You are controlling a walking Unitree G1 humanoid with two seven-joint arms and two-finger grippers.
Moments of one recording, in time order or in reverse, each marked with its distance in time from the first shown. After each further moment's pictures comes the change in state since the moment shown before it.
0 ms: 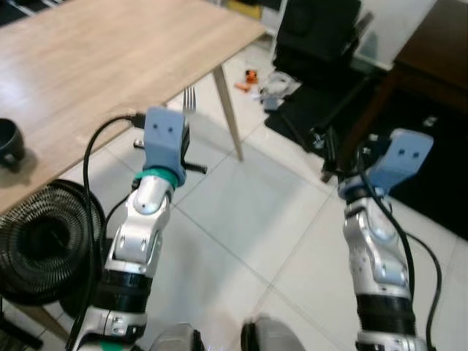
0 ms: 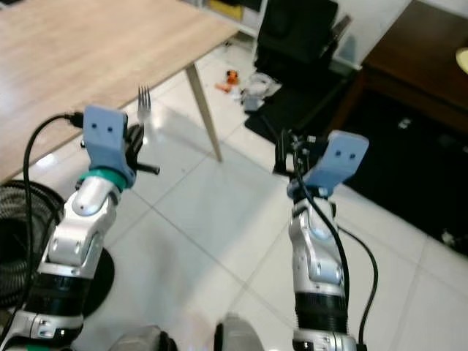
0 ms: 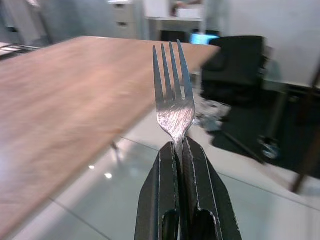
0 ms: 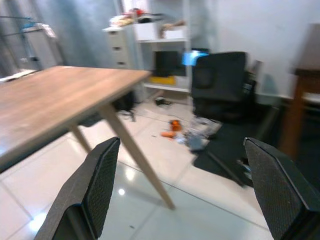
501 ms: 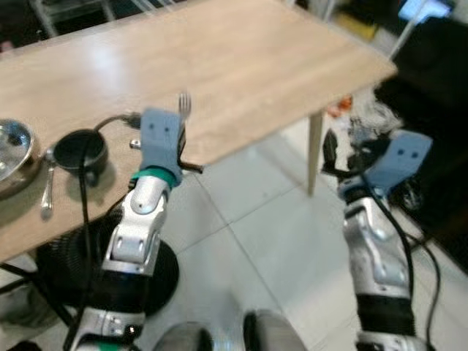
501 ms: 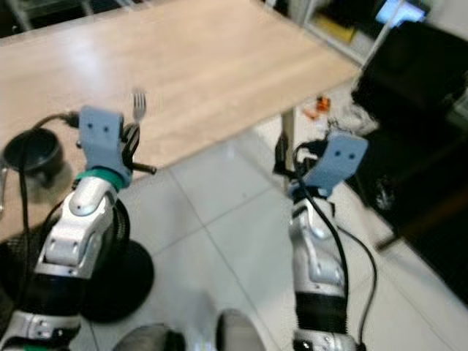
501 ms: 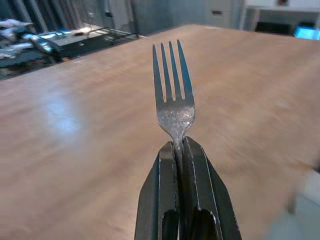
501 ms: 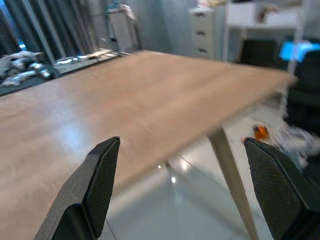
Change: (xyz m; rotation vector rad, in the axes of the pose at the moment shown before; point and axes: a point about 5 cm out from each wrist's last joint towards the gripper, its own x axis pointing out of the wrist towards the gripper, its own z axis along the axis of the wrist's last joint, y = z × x) left arm 0.001 0.002 0.002 0.006 -0.004 0.002; right arm 0.002 -0.004 0.003 0.003 -0.007 -0.005
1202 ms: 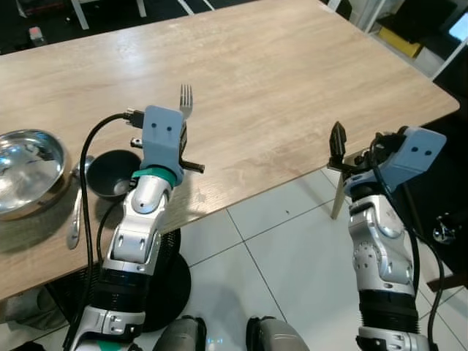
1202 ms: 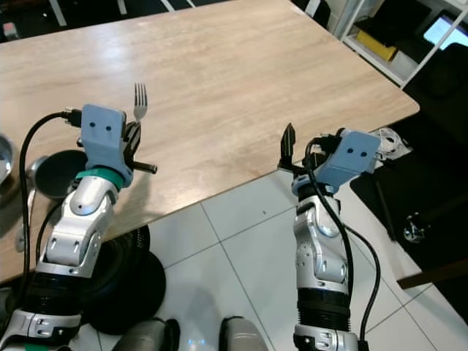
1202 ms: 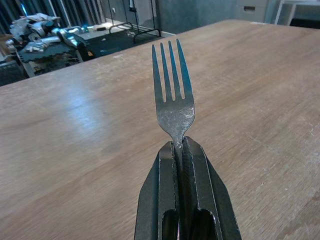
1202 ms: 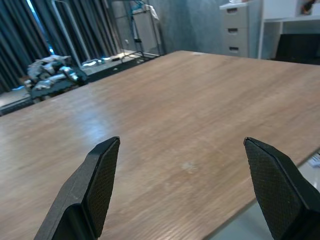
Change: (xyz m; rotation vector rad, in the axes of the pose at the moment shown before) left arm -0.001 0.003 -0.002 0.016 0.010 0.024; right arm 0.001 0.002 0.003 0.067 -0.014 0.024
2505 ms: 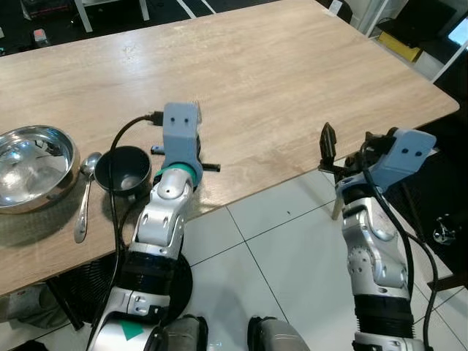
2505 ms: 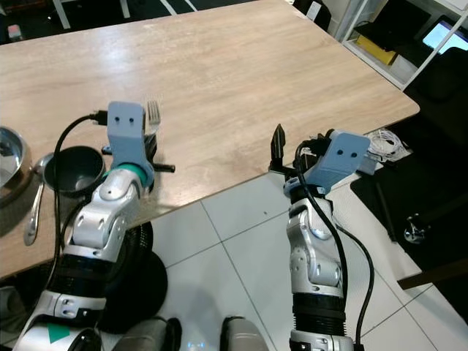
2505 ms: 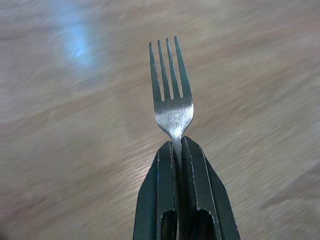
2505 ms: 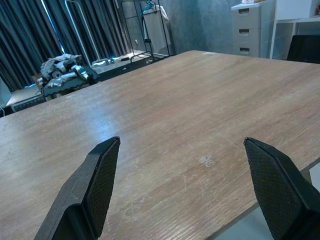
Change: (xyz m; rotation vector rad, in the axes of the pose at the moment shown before) left arm 0.012 -0.024 -0.021 -0.106 0.279 0.085; right arm -0.005 0.009 -0.001 -0.007 -0.001 0.037
